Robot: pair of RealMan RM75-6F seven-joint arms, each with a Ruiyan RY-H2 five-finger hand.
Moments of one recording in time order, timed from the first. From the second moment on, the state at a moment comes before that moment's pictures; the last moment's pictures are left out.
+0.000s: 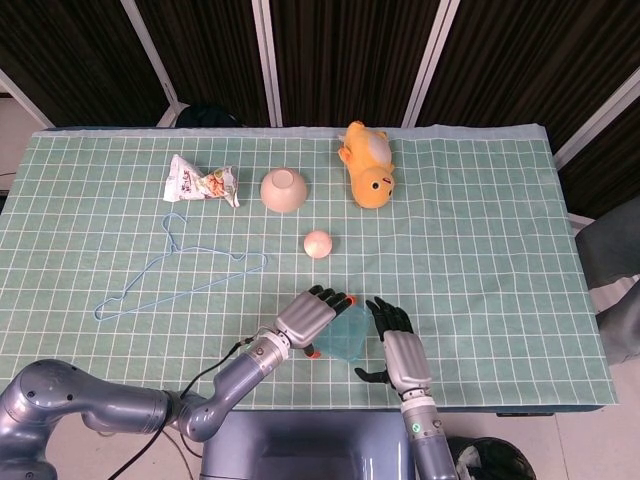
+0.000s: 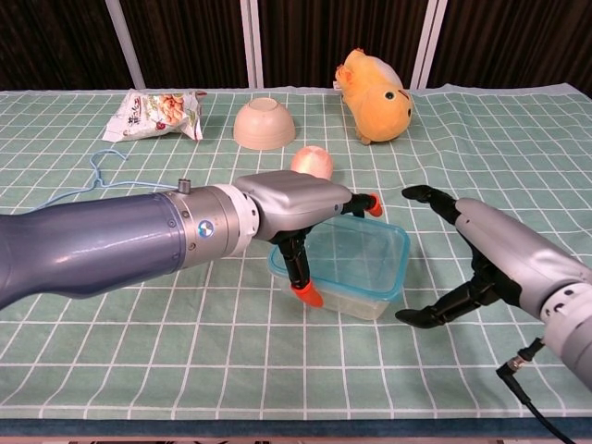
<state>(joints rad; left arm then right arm) -1.09 -1.78 -0.13 -1.53 0.83 0.86 0.64 0.26 -1.84 0.14 -1.78 -1.19 1.31 -0.50</state>
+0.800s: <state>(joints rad) -1.09 -1.77 -0.12 -1.53 0.82 0.85 0.63 0.27 -1.92 0.19 -1.76 -1.13 1.35 -0.46</state>
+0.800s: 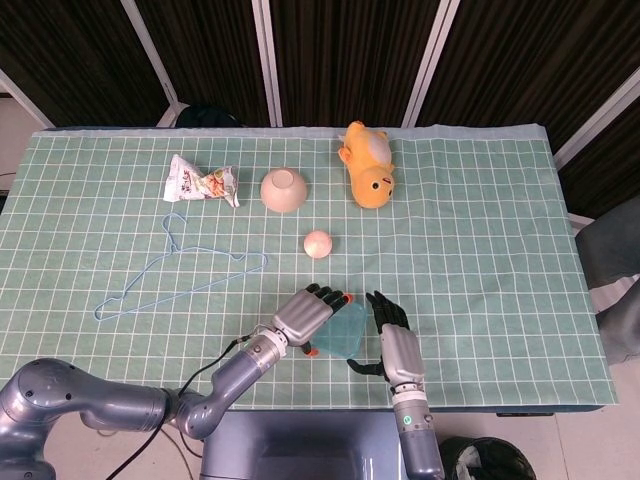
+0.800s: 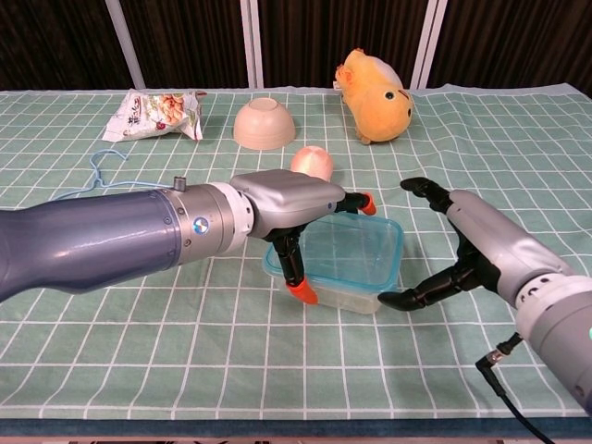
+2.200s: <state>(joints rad) -1.12 -1.77 -0.11 -1.53 0.80 0.84 0.65 0.27 -1.96 0.28 -1.81 -1.03 1.39 -0.36</state>
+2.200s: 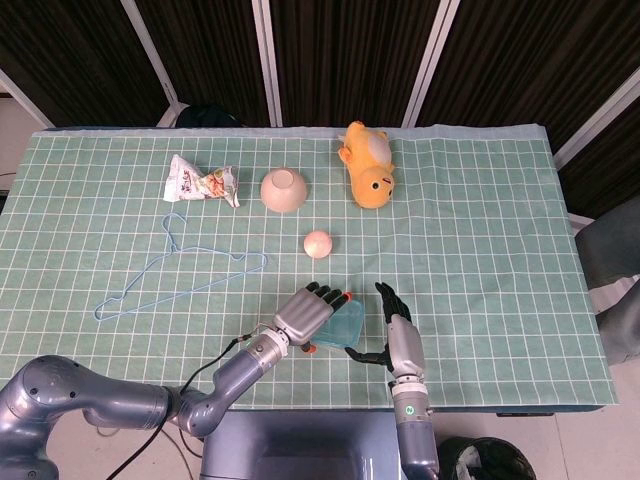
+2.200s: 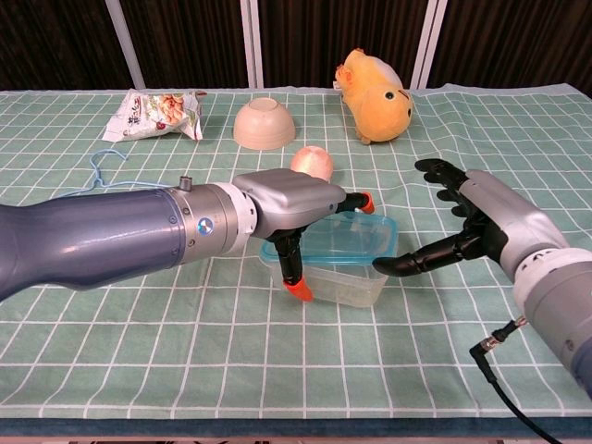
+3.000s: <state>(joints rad) -1.13 -1.76 -0.10 -1.54 0.80 0.84 0.64 0.31 -1.96 0.33 -1.82 -0.98 1.41 -0.39</state>
